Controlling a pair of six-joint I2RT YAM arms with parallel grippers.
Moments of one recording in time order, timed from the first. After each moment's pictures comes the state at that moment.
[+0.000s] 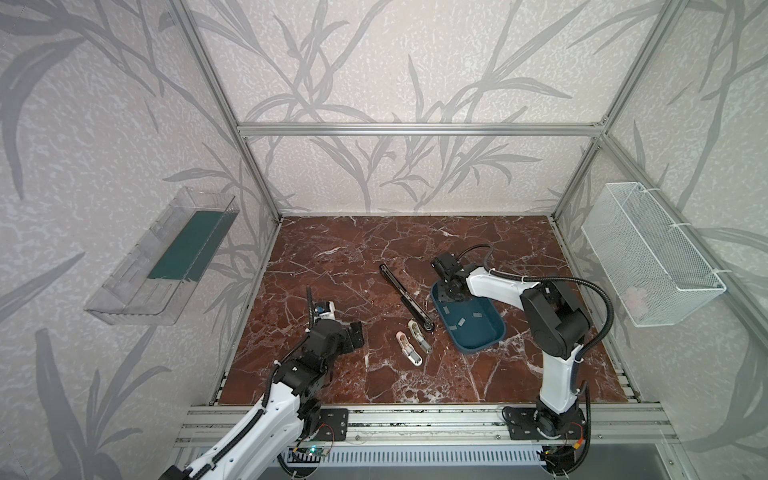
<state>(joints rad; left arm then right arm) -0.44 0.63 0.22 -0.27 -0.21 -0.60 0.60 1.97 1.27 -0.53 0.25 0.56</state>
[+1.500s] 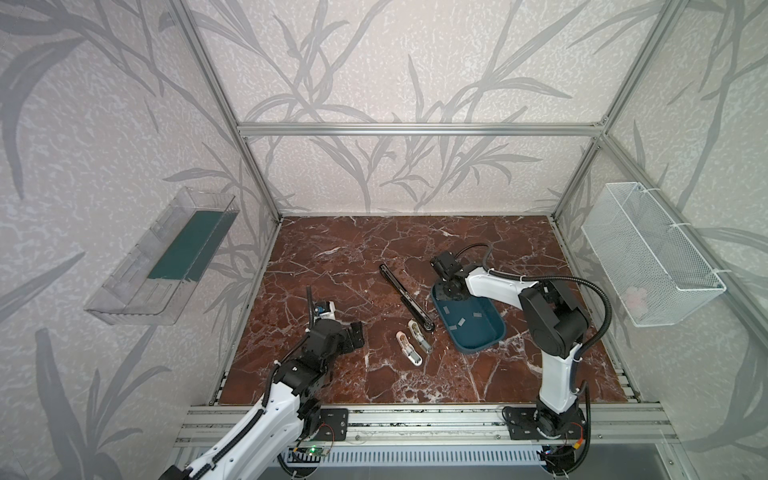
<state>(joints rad) -0.44 0.63 0.22 -0.27 -0.20 -0.60 0.60 1.97 1.26 -0.49 0.23 0.53</state>
